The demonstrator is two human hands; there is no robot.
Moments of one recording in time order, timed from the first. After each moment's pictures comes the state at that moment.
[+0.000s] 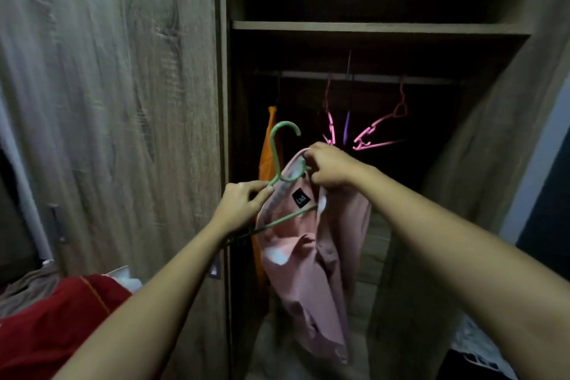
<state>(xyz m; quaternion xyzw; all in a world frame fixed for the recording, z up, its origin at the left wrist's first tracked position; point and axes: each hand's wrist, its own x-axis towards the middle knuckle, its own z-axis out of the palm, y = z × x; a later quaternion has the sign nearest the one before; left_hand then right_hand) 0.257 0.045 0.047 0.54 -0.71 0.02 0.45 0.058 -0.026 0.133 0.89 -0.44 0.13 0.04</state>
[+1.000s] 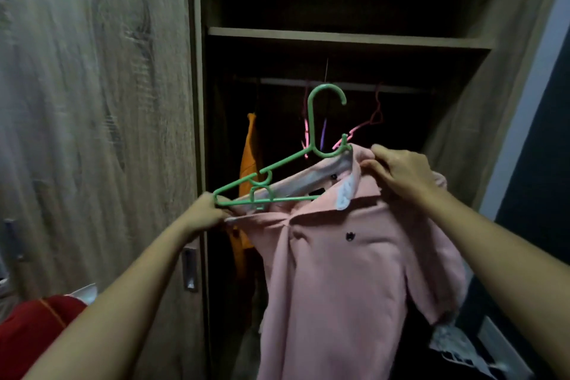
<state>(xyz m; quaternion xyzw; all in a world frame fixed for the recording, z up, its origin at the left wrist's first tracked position) 0.285 0.012 0.040 0.54 -0.66 -0.31 0.42 -0.084 -0.009 0.132 0.78 -0.45 0.32 0.28</state>
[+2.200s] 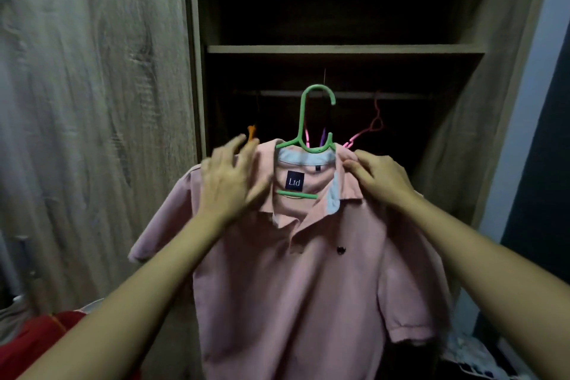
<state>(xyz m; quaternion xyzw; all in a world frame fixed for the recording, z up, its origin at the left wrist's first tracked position) 0.232 0.040 0.104 0.51 -0.67 0.36 0.40 -0.053 -0.005 0.133 0.77 -0.50 0.37 0.10</state>
